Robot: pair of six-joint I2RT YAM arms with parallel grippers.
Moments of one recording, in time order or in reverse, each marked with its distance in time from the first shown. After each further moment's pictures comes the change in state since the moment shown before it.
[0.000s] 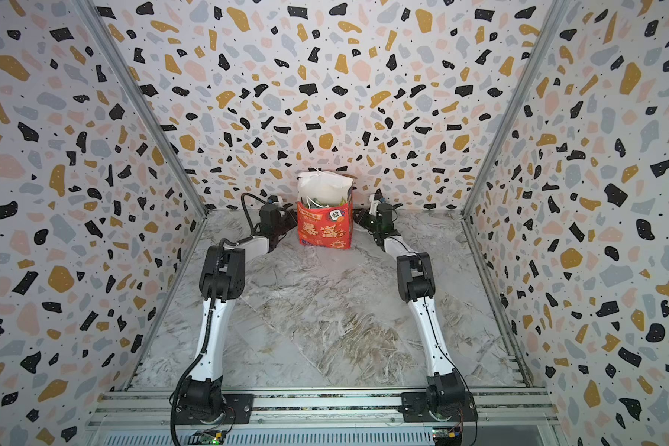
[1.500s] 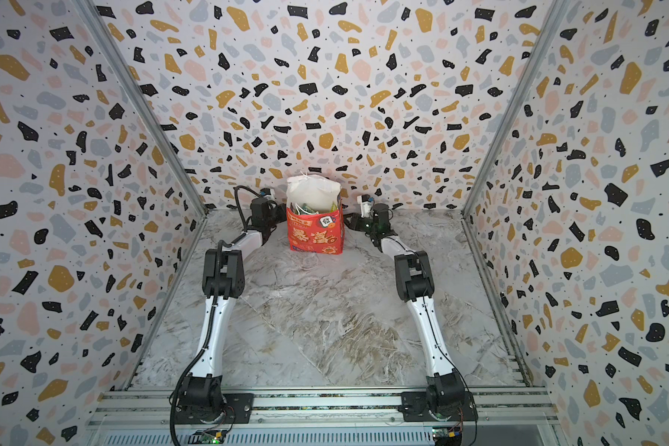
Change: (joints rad) left arm 0.069 0.237 0.399 -0.169 0.014 0.172; right arm 0.031 -0.042 -0.065 0.013 -0.200 -0.201
